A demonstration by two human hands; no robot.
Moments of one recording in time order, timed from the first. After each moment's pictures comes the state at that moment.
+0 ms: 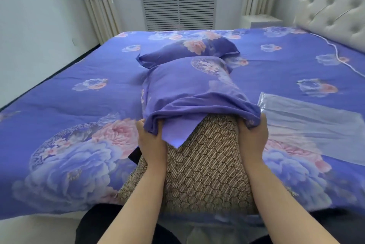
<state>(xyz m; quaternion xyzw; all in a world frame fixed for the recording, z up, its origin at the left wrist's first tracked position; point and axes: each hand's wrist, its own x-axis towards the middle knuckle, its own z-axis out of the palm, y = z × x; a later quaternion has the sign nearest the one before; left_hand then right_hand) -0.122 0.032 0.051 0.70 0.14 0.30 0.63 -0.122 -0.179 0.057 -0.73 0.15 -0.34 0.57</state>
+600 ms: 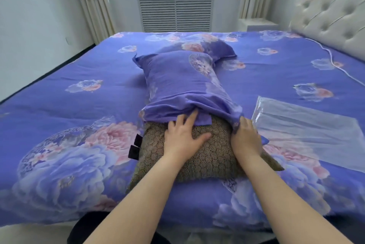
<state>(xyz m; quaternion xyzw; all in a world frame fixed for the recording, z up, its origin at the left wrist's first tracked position) -0.082 -0.010 0.045 0.96 -0.08 0.13 0.22 -0.082 -0.195 0.035 -0.95 0.14 -0.21 0.20</state>
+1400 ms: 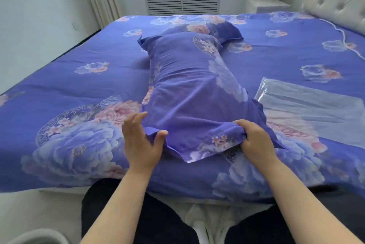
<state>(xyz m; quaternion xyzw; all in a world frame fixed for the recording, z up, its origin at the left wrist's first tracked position) -0.178 0.070 0.023 0.85 -0.03 0.40 0.34 -0.180 -0.208 0.039 -0.93 -0.07 -0.17 0.33</state>
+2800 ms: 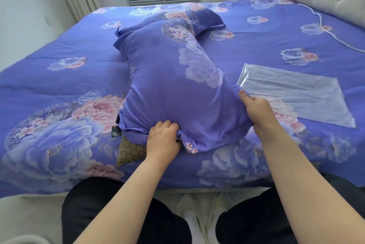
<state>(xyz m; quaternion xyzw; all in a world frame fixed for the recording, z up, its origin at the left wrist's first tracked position) -0.169 -0.010 -0.011 0.98 -0.12 0.14 0.10 -0.142 -0.258 0.041 -0.74 0.17 -0.11 0.64</state>
